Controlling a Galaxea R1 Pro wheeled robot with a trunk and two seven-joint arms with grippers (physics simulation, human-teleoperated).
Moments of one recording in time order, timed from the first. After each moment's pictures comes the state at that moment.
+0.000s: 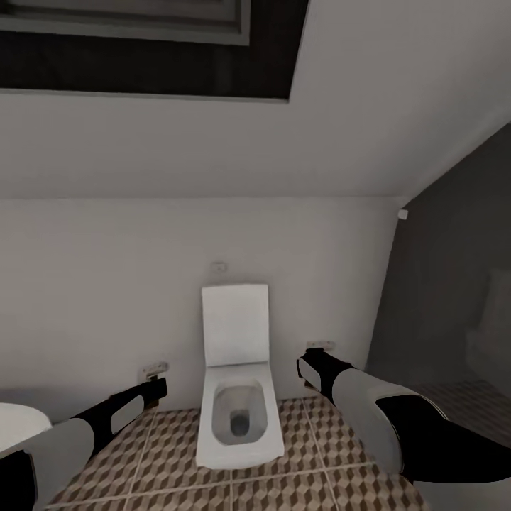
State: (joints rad) left arm -0.83 0.23 -1.12 -0.29 1.39 0.03 0.12; right arm -1.06 0.17 0.04 0.00 -0.03 0.35 -0.36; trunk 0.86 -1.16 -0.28
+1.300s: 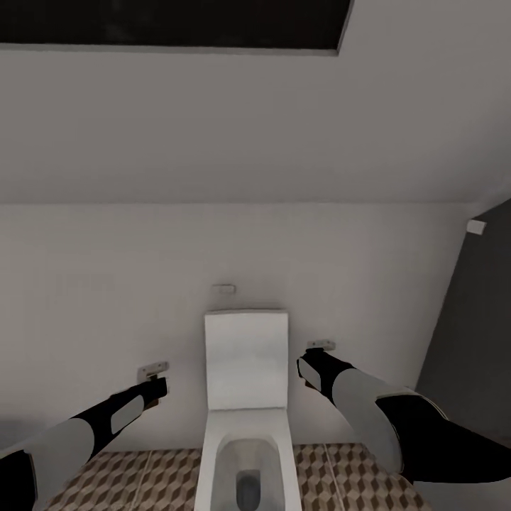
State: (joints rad) left arm -0.83 0.23 -1.12 -0.29 1.39 0.02 0.12; right arm -1.06 0.17 0.04 0.00 -0.03 0.35 -0.37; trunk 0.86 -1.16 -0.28
